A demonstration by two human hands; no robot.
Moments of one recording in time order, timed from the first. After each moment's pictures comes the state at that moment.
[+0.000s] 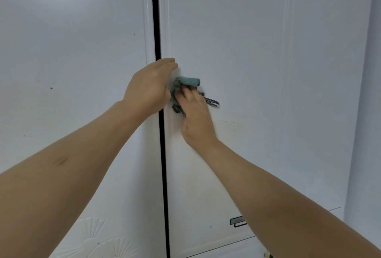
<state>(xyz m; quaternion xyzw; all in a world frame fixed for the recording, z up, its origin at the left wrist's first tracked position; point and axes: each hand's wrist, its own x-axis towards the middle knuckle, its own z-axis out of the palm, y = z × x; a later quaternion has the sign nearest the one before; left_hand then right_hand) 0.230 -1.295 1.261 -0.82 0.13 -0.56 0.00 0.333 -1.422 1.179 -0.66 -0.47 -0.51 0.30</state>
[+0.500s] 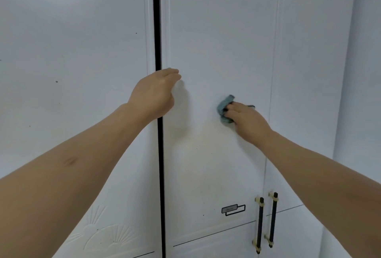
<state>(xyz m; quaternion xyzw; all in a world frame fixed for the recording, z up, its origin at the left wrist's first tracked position) 0.212 -1.311 1.241 -0.85 0.10 -0.51 0.01 0.382 -1.578 1.166 -0.77 -0.43 -0.47 0.07</state>
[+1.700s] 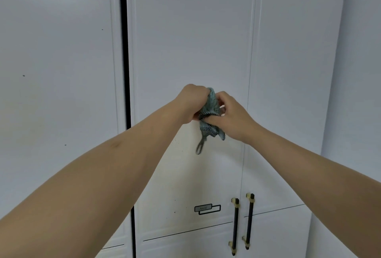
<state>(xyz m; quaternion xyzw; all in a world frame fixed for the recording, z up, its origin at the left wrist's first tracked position) 0.273 -1.498 1.240 -0.78 -0.02 -0.23 -0.59 0.322 -1.633 1.190 -0.77 -0.40 -0.18 0.46</state>
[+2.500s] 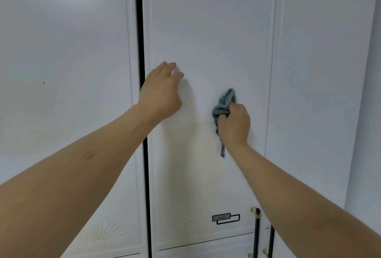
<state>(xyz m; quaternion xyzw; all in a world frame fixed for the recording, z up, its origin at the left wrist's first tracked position) 0.254 -1.379 1.245 -0.85 0.00 -0.52 0.09 0.380 -1.548 1.158 -0.74 -0.21 -0.44 0.47</state>
